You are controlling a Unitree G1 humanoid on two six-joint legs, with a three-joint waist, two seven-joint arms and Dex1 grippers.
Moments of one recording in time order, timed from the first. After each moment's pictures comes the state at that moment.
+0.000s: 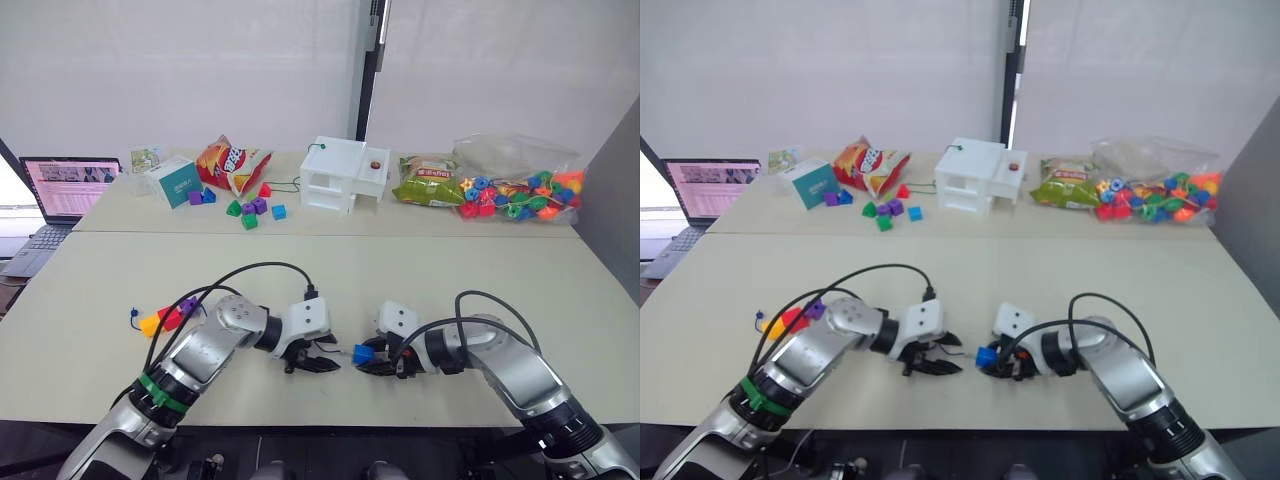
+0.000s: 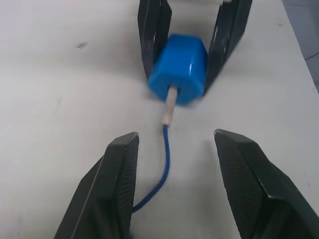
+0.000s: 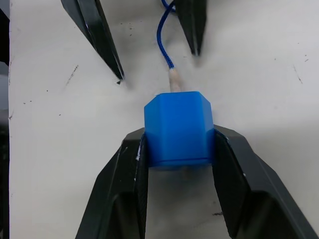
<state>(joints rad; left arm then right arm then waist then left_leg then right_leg) -0.52 0.59 -0.45 -0.11 -0.14 0.49 -1.12 -0.38 -0.67 0.32 -0.27 0.18 0.68 1.07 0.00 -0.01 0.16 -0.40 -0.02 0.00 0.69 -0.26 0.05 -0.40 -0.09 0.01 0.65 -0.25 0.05</state>
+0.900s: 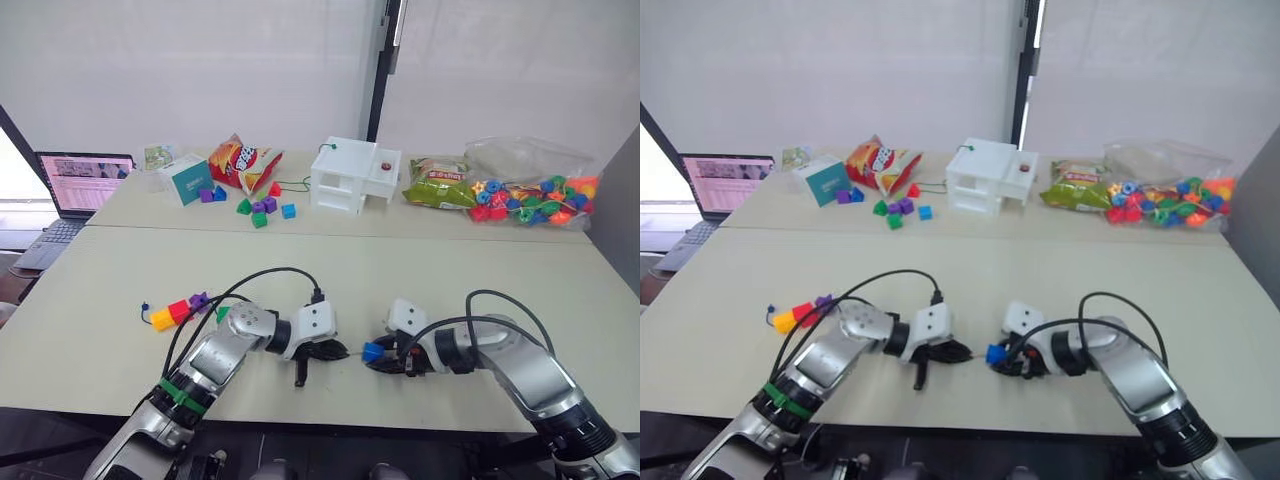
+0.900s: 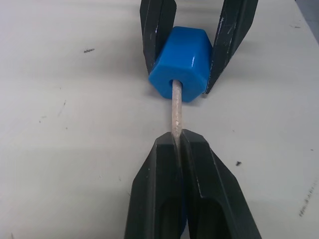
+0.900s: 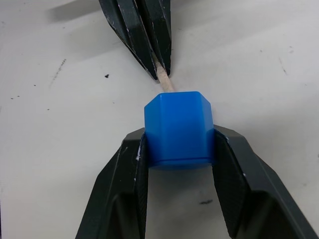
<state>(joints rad) -0.55 0.42 -0.45 0.05 -0.08 0.34 -1.11 -0.36 -0.70 0.29 -0.29 0.18 0.72 1.05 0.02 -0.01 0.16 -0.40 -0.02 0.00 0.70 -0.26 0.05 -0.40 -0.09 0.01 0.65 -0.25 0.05</state>
